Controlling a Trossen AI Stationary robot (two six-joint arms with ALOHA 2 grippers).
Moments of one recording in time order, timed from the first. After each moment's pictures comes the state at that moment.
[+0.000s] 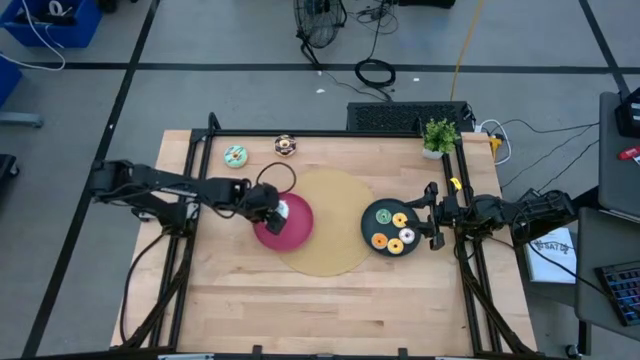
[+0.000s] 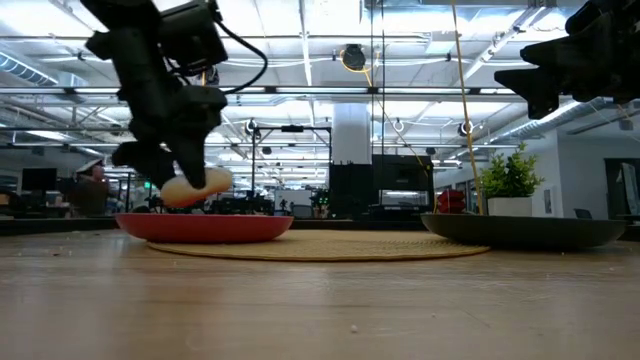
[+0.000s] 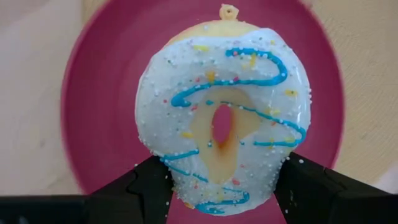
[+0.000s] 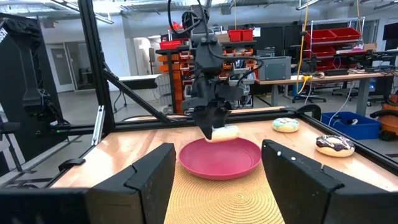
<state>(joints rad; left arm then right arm) 0.07 1.37 0.74 -0.50 -0.01 -0.88 0.19 0.04 0.02 0.13 0.21 0.07</state>
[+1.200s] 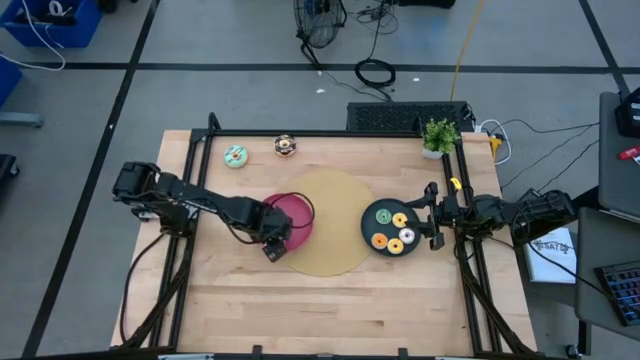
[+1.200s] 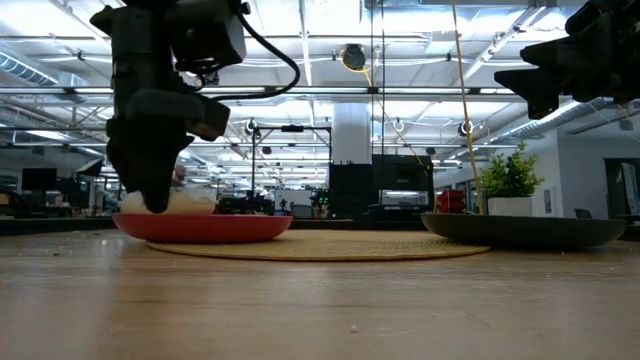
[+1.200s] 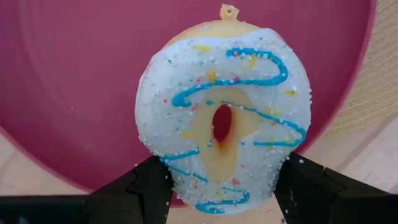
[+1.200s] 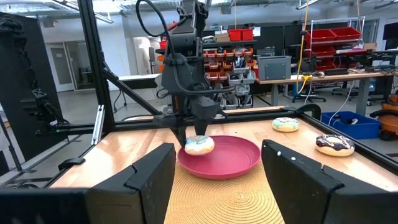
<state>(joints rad) -0.13 1.60 0.94 -0.75 -0.01 -0.81 0.19 0.04 0.02 0.13 0.21 0.07</state>
